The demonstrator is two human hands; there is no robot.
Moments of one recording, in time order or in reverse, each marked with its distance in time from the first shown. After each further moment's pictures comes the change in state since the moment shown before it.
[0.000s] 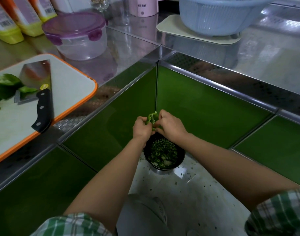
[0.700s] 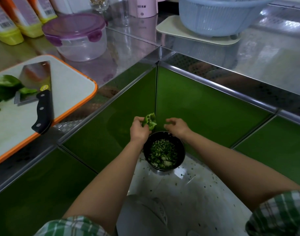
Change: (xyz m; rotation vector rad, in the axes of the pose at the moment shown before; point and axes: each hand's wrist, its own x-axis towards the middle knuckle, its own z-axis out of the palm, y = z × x) left_hand 0.009 -0.011 -0.008 0.095 0.047 0.071; right_hand 0.002 0.030 0.013 0.775 -0.147 0.676
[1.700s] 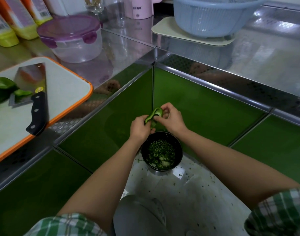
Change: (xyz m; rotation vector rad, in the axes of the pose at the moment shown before) left_hand -0.012 0.019 0.001 0.179 -0.177 0.181; right_hand -0.010 -0.027 -0.001 0.135 0.217 -0.387
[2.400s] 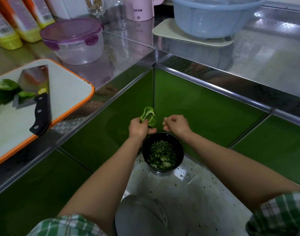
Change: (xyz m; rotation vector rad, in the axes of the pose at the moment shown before) left_hand -0.005 0.010 -0.001 -0.340 0.092 -0.243; right_hand -0.003 0.025 -0.009 -0.011 -0.065 0.272
